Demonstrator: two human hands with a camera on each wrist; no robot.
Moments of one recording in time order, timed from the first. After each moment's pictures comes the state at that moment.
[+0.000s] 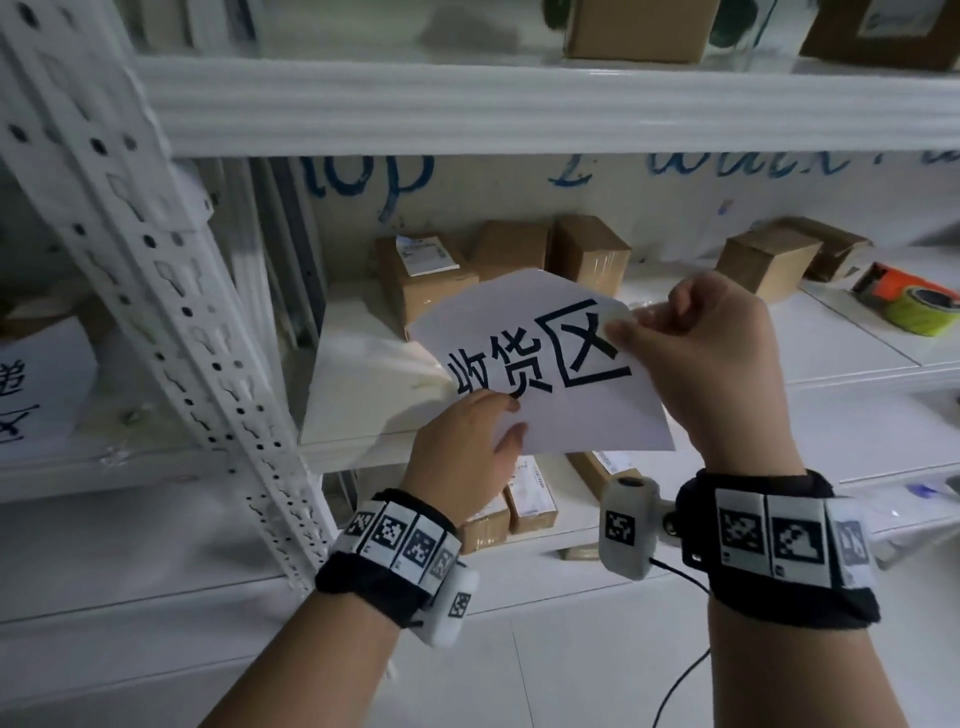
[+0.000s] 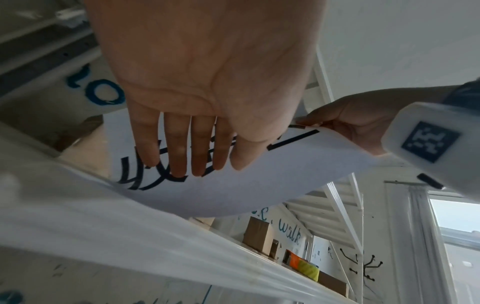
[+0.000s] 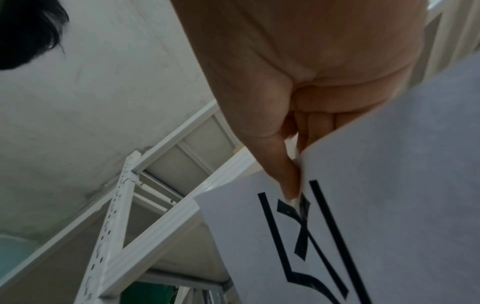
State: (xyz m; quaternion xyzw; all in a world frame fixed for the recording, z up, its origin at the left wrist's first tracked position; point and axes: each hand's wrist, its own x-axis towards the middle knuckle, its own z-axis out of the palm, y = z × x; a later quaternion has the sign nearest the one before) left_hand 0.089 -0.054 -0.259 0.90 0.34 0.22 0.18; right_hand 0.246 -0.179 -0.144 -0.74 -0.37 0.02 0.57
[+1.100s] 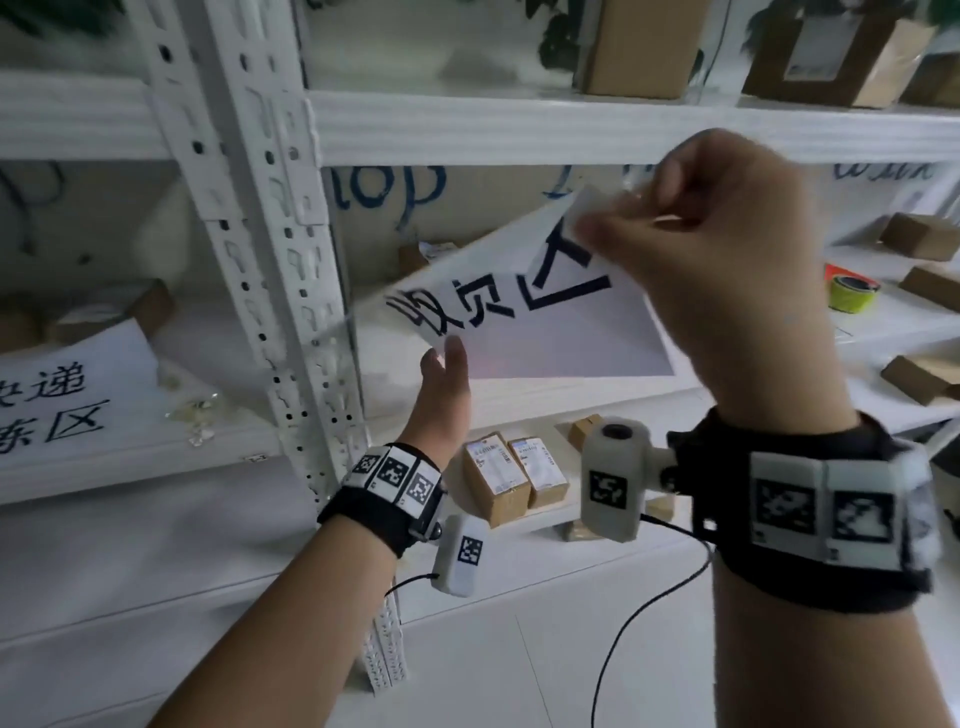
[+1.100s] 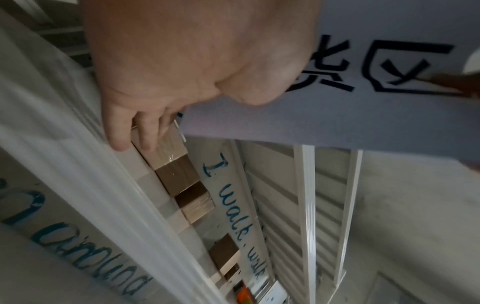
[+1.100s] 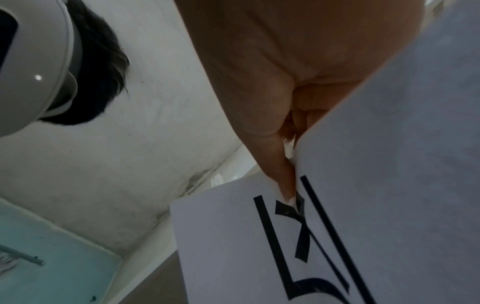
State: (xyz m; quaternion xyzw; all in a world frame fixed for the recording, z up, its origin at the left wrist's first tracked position) left_hand 0.007 -0.031 -0.234 0.64 0.39 0.31 0.58; right_hand 0.092 -0.211 -0.057 -0.64 -0.47 -0.08 0.60
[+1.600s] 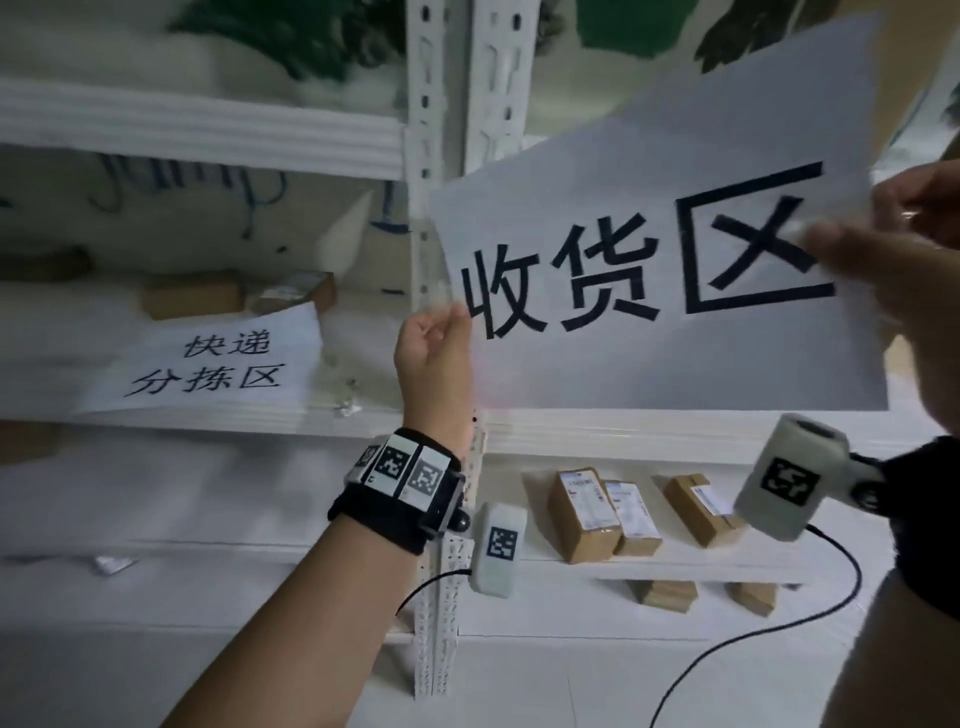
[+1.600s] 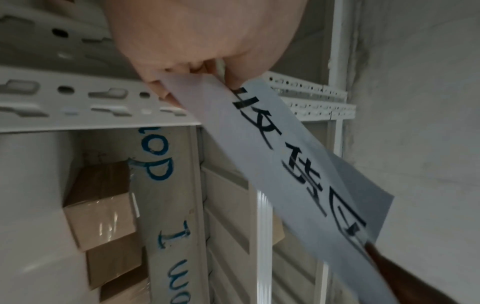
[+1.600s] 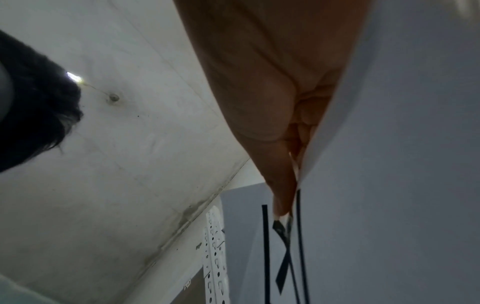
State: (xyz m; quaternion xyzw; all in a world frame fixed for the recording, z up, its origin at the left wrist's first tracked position) left_hand -0.109 -0.007 -0.182 0.38 0.34 0.64 0.58; right_hand 0.139 -0.189 -0.046 -0.60 -0.47 0.09 0.64
